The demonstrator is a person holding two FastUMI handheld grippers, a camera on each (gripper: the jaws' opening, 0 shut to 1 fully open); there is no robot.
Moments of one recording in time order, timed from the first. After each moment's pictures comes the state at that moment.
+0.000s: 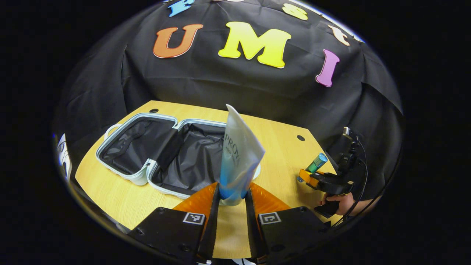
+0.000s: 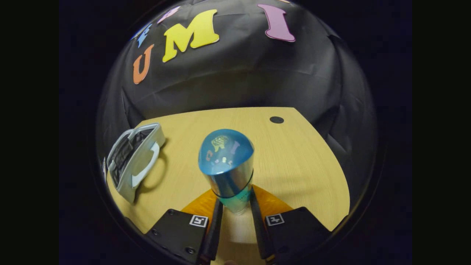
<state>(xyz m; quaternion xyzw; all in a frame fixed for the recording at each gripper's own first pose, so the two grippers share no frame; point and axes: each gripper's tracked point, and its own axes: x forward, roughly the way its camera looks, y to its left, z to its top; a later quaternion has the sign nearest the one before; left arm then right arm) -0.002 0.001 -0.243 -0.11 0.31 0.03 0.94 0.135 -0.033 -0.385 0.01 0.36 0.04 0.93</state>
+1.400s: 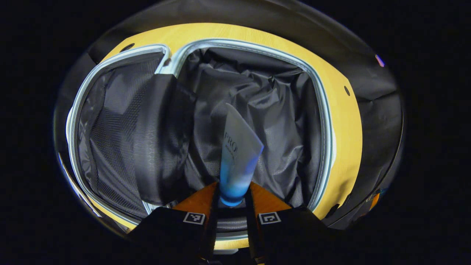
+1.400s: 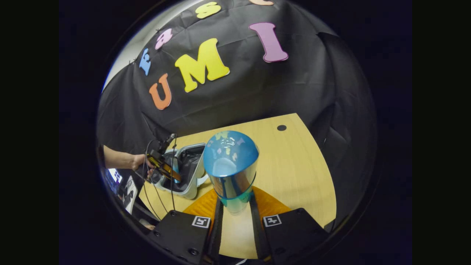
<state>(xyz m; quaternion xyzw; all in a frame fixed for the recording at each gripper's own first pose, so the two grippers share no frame) 0.072 0.107 -0.388 -0.13 0.68 -0.02 0.73 -0.002 -0.034 -0.196 0.13 0.36 0.11 0.92</state>
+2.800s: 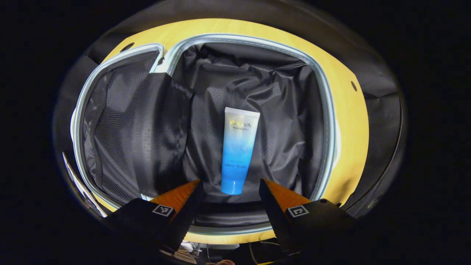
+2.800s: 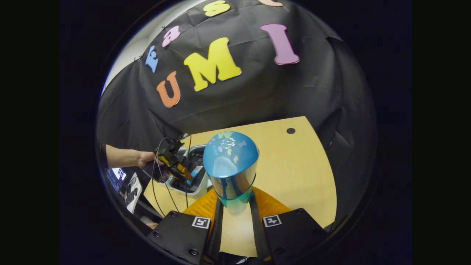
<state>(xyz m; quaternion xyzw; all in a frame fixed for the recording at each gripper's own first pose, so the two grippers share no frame) 0.067 0.101 -0.357 -0.11 0.67 -0.02 0.74 0.005 0.025 -0.173 0.10 0.38 0.17 0.90</state>
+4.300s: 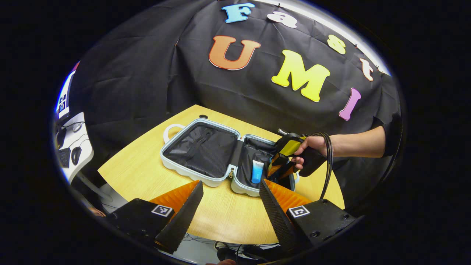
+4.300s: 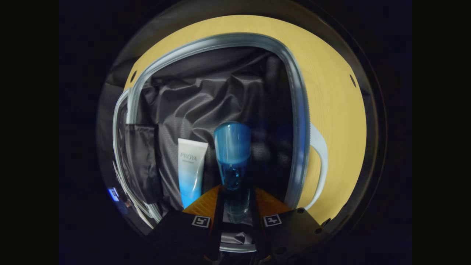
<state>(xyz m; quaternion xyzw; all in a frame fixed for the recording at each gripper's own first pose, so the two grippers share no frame) -0.112 0.196 -0.185 -0.16 0.26 0.09 0.95 0.102 0.281 -0.429 0.00 0.76 0.00 0.65</state>
